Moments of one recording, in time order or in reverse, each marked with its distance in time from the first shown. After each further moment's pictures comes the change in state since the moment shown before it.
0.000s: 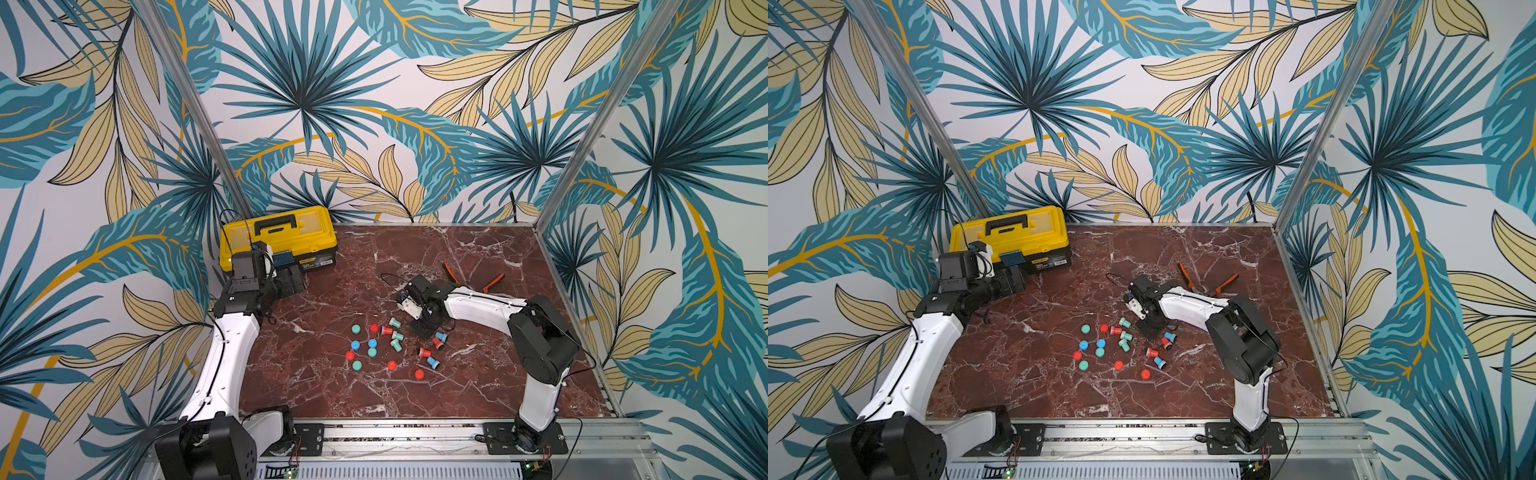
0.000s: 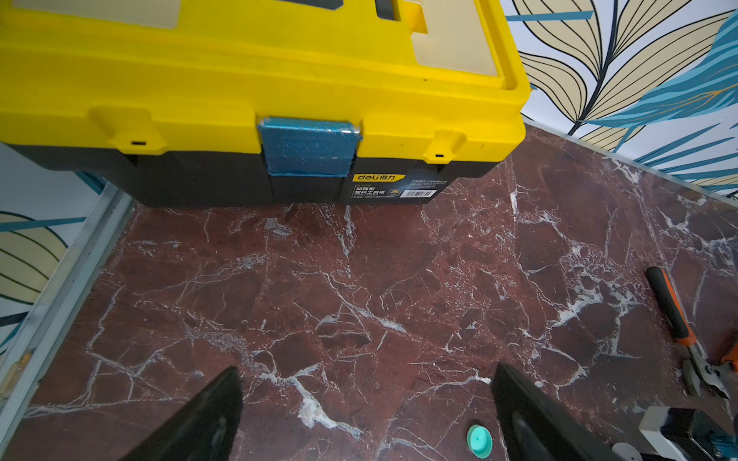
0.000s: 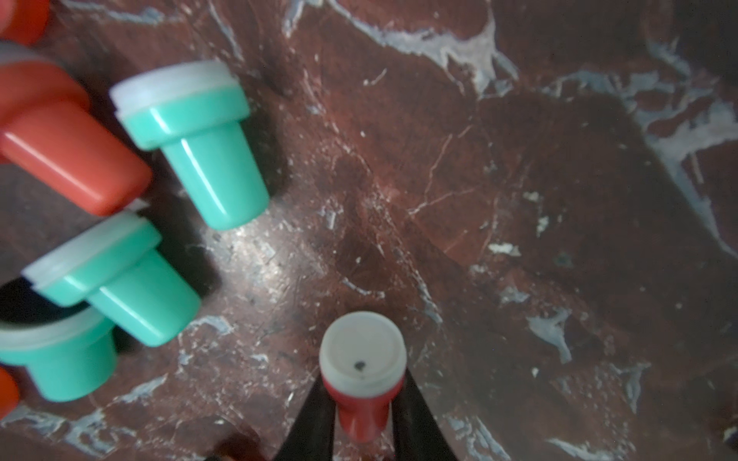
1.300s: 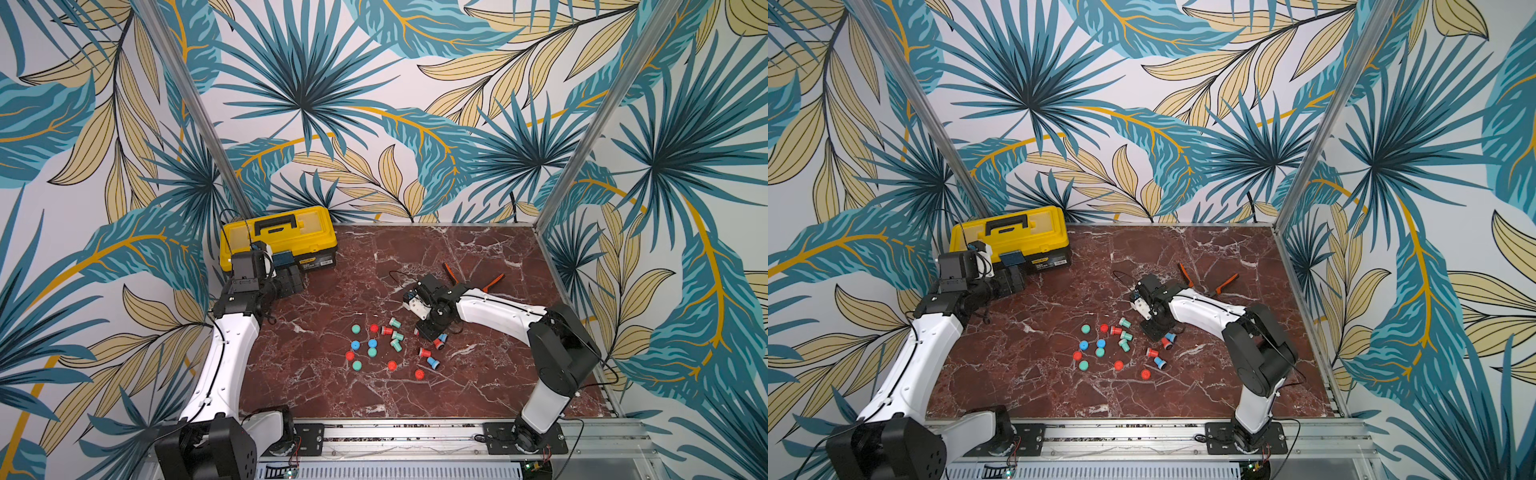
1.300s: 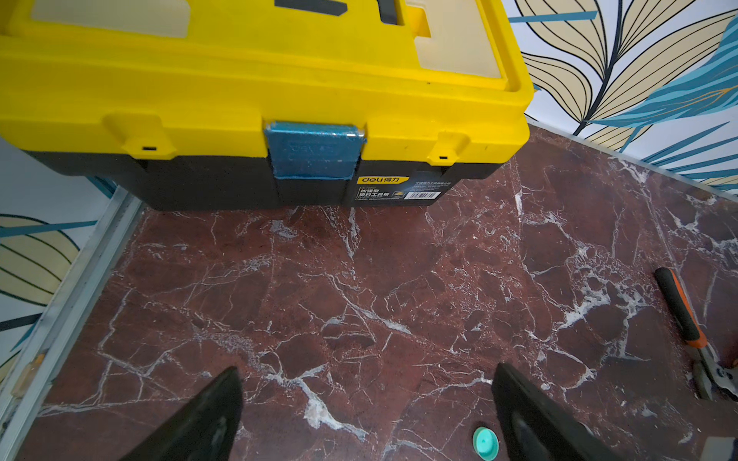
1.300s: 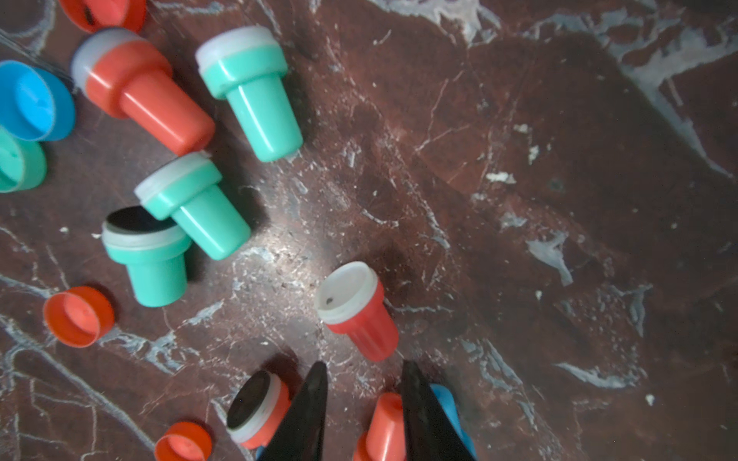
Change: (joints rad) left arm 0.000 -0.002 0.000 0.000 -0.012 0.010; right arm -0.018 -0.109 -0.063 -0.029 -0.066 0.045
